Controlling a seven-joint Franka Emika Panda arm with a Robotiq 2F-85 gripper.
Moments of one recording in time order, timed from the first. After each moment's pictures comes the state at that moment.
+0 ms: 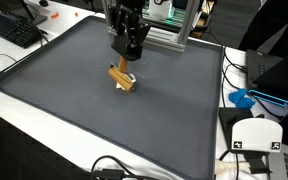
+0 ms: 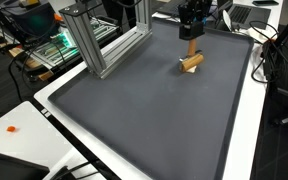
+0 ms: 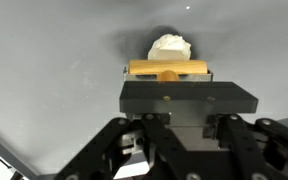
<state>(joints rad) 0.18 0.24 0.05 -2.02 -0.26 2.41 0.72</state>
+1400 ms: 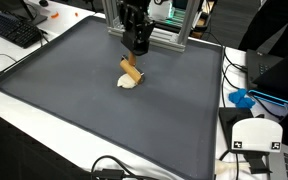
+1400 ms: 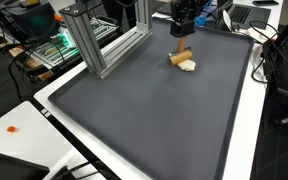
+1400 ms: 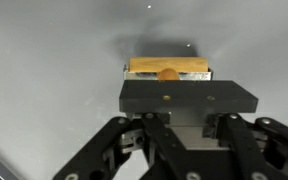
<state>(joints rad) 0.18 0.22 0.06 -2.01 -0.17 2.27 0.75</state>
